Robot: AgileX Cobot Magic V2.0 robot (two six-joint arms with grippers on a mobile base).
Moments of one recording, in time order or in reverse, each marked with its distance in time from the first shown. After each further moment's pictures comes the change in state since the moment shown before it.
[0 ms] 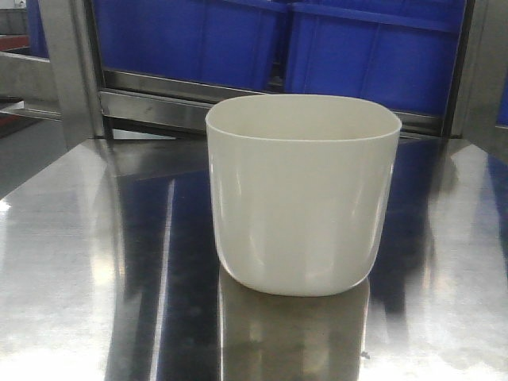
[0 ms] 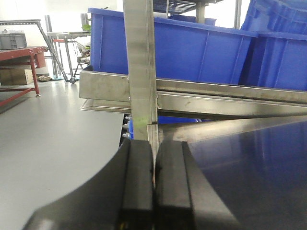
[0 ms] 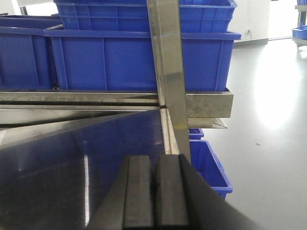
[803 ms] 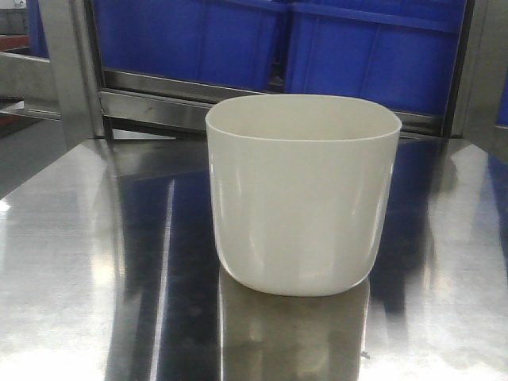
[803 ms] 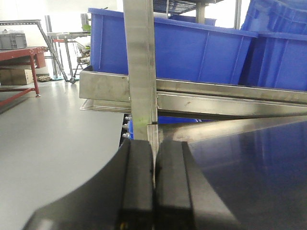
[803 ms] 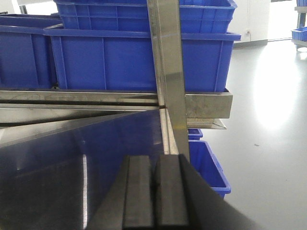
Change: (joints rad) left arm 0.000 0.000 0.000 0.000 0.000 0.000; right arm 0.000 0.000 0.000 -0.009 0.000 0.000
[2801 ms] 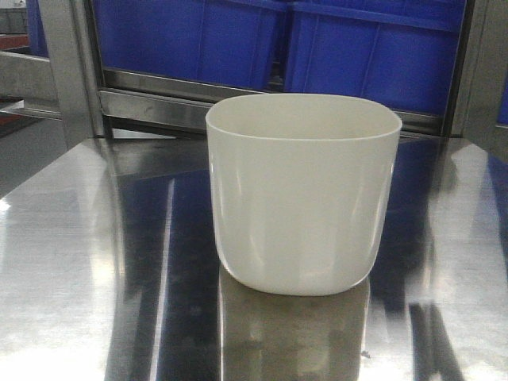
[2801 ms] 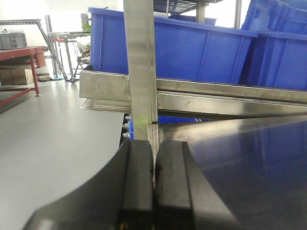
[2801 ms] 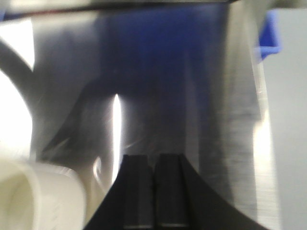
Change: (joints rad) left arm 0.000 0.000 0.000 0.000 0.000 0.000; right arm 0.329 1.255 -1.203 -0.007 0.790 0.118
